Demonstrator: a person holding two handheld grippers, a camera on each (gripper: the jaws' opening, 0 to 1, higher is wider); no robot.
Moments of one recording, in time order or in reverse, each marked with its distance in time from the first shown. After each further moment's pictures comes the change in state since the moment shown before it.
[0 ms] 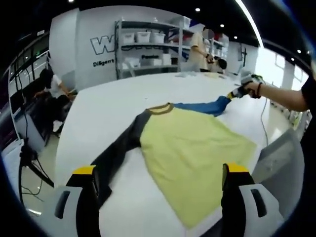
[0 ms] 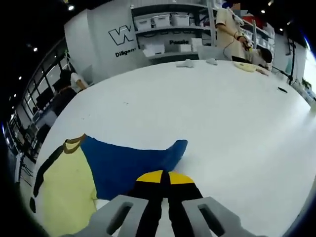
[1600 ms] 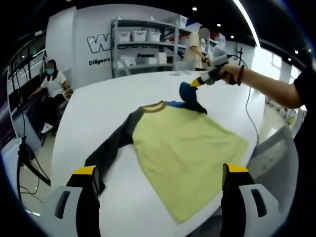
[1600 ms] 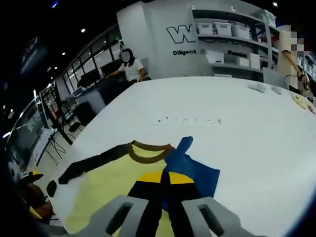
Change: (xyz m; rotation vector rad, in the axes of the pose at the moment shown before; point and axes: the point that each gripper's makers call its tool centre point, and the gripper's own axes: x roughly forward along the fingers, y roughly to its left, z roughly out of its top) left arm -0.009 -0.014 -0.007 0.004 0.009 -0.050; right arm -0.002 0.229 0.021 -0.260 -0.004 0.378
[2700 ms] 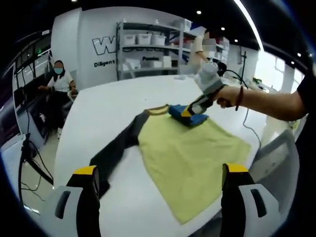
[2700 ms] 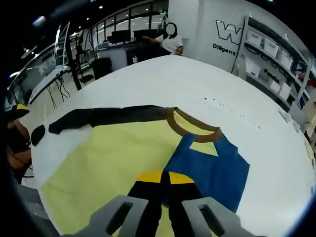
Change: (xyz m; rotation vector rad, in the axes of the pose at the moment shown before) left arm -0.008 0.009 -0.001 -0.029 -0.029 0.038; right arm 0.067 0.076 -0.076 -0.405 0.185 0.023
